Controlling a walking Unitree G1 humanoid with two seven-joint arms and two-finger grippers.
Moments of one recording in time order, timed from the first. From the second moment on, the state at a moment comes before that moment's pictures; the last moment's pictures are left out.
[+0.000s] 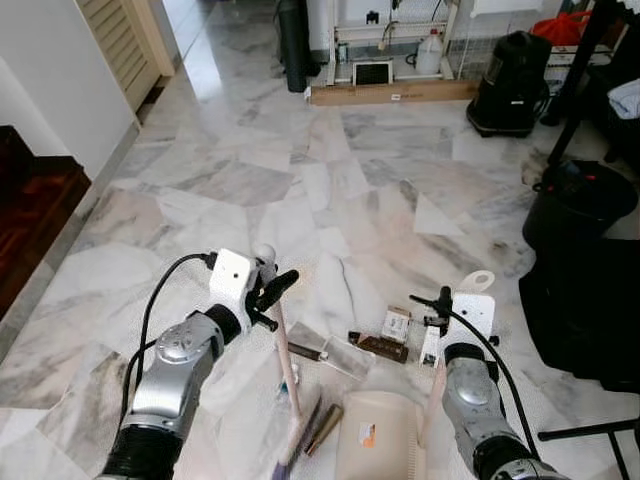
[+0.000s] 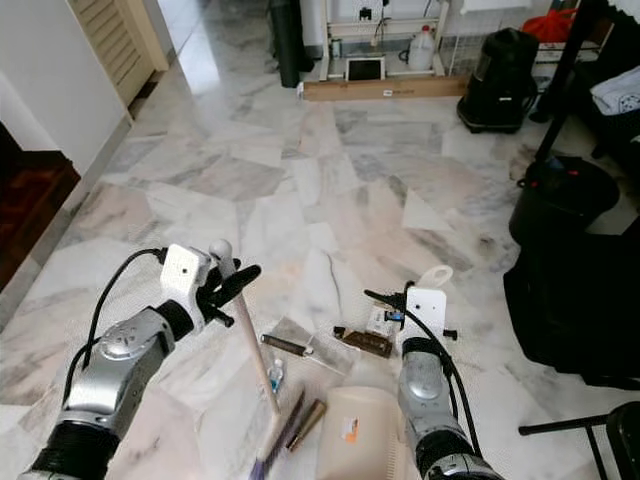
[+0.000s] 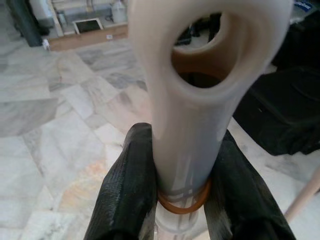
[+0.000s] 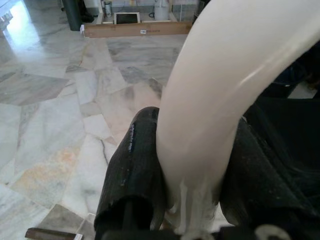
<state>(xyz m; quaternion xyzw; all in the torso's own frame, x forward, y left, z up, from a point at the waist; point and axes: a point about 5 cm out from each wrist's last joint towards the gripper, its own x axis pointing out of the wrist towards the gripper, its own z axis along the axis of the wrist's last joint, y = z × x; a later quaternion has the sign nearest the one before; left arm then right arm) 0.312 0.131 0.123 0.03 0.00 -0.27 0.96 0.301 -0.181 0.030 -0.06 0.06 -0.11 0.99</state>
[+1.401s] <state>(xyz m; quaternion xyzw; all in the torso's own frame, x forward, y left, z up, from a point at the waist) 0.310 0.098 0.099 0.01 0.10 -0.32 0.94 0.295 -0.184 0.028 -0.06 0.05 -0.12 0.99</state>
